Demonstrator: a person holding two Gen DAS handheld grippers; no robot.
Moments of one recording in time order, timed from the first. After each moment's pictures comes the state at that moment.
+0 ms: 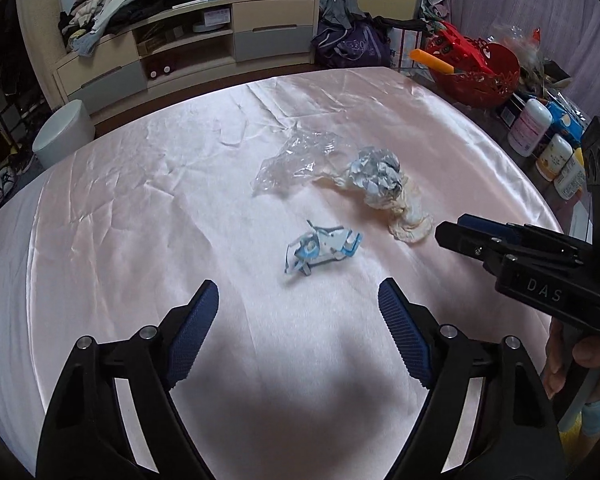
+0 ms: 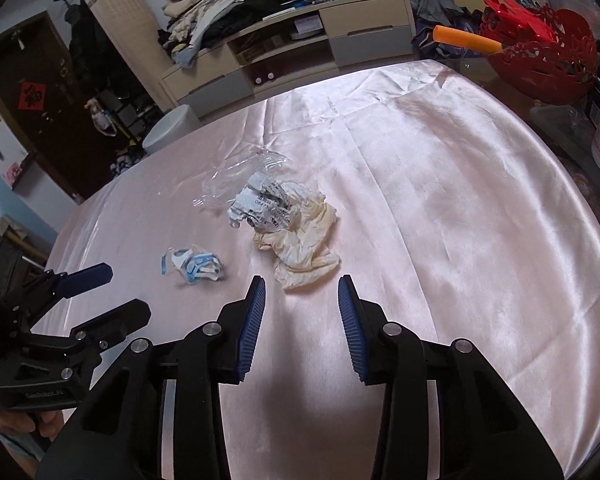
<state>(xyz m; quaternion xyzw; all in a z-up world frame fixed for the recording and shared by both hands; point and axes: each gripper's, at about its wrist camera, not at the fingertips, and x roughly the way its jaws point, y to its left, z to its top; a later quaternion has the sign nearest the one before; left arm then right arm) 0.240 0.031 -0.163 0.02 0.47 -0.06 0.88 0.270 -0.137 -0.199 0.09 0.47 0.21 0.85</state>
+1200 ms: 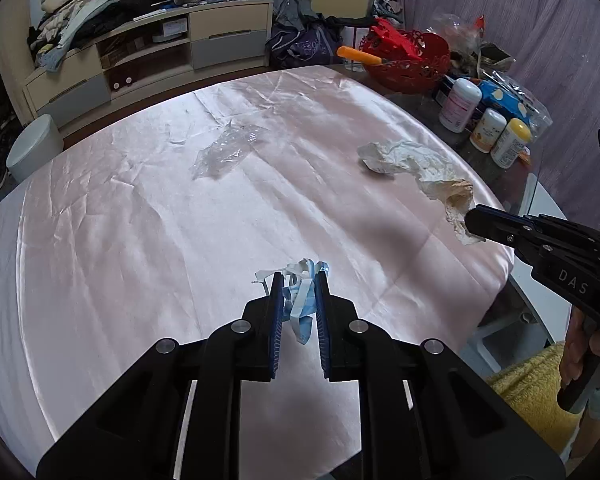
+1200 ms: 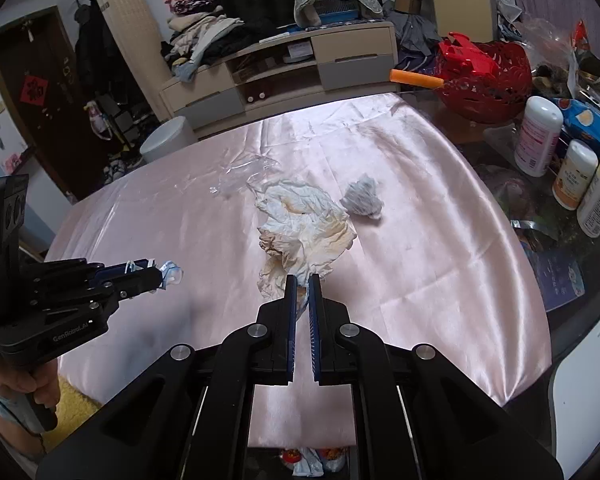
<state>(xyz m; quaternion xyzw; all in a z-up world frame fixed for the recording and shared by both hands) 0.160 -0.006 -0.132 0.02 0.46 -0.14 0.87 0.164 -0.185 -0.137 0.06 0.43 0.18 0.88</state>
